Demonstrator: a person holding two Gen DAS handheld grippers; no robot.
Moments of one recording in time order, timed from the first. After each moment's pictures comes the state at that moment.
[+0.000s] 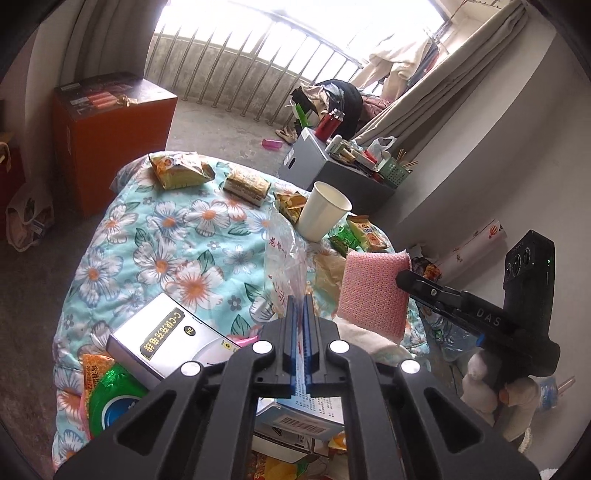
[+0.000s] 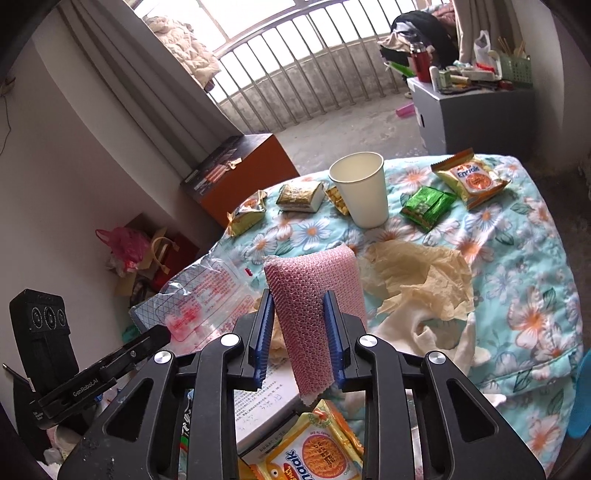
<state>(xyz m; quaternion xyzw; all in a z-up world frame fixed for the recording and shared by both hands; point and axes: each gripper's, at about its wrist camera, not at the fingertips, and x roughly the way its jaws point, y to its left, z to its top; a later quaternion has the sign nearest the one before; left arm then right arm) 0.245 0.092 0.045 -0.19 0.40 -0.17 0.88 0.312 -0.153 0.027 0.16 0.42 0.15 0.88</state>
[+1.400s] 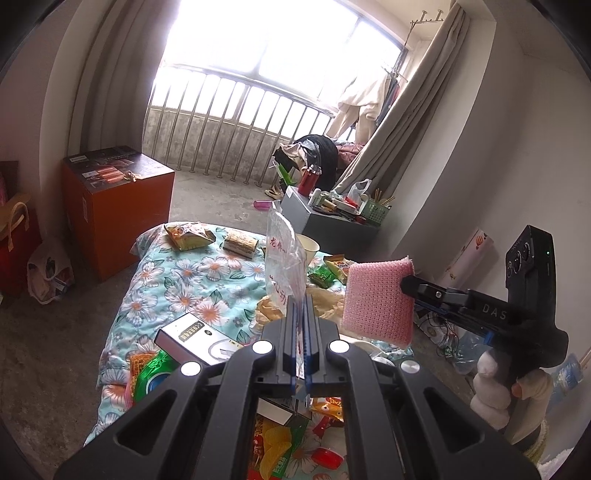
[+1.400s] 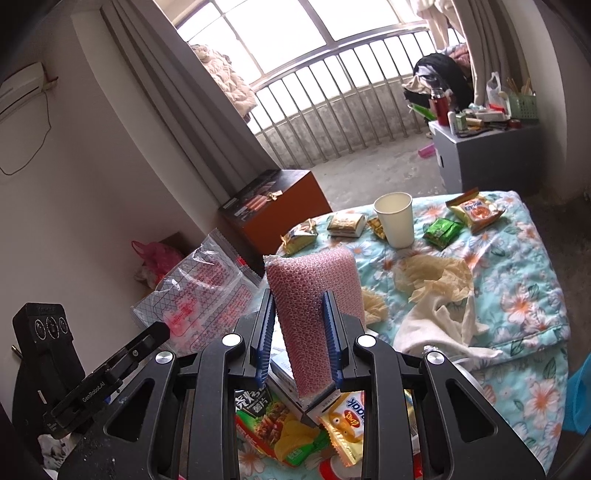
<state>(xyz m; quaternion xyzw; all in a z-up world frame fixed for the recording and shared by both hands) 0.139 0.101 0.110 -0.15 0.29 -0.16 0.93 0.223 -0.138 0.079 0.16 0.33 0.18 0.91</state>
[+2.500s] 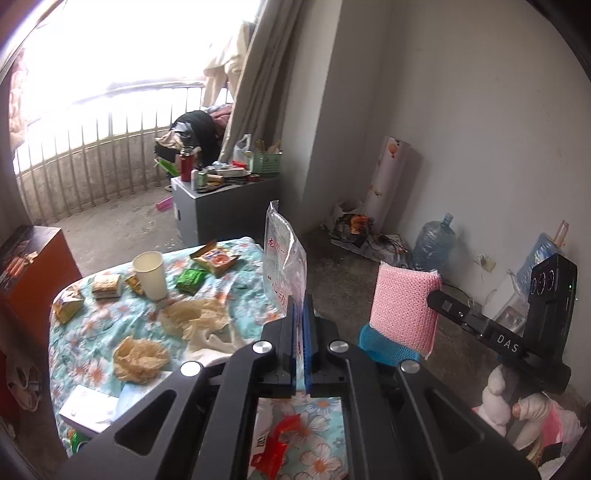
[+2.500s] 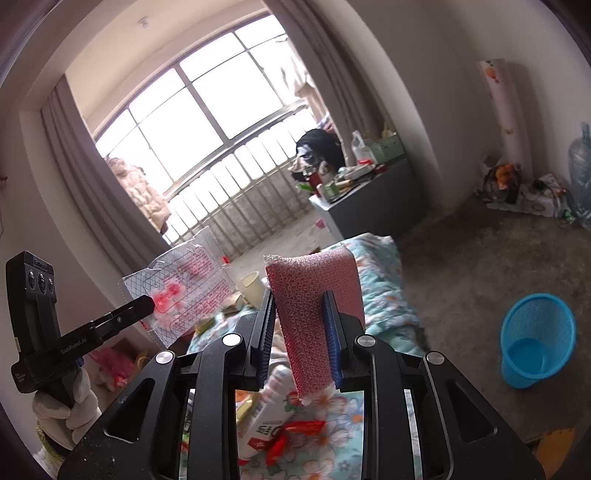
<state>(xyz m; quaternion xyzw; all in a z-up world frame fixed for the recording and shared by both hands) 0.153 -0.138 0.166 0.04 0.32 -0.36 0.88 0.059 -0.330 0.078 0.26 0.18 -0.04 0.95</state>
